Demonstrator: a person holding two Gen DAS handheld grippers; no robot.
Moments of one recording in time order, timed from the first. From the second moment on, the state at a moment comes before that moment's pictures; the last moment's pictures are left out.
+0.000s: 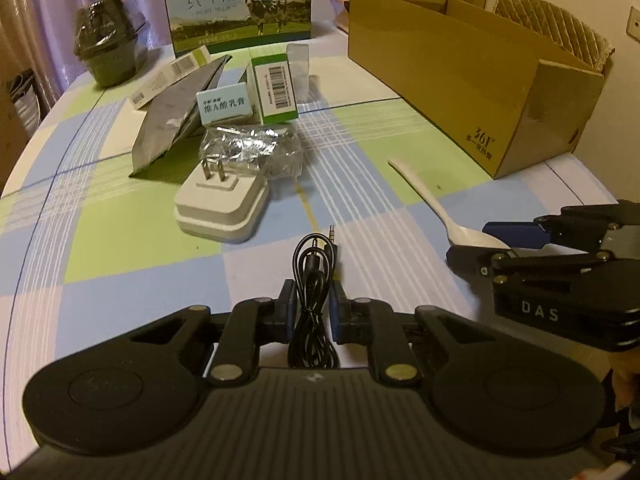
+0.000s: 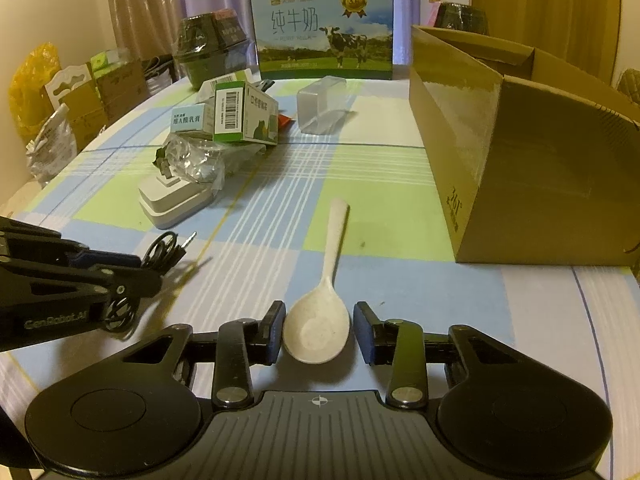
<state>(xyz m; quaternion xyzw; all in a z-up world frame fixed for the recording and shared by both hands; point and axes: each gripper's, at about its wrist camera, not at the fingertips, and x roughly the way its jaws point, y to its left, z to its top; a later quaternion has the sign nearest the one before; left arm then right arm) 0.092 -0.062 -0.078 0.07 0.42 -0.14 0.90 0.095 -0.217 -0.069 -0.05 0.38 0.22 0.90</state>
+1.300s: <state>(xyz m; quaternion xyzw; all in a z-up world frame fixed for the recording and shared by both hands) 0.076 -0.057 -0.043 0.05 0.39 -0.14 0.91 0.074 -0.221 -0.035 -0.06 0.34 0.21 0.91</state>
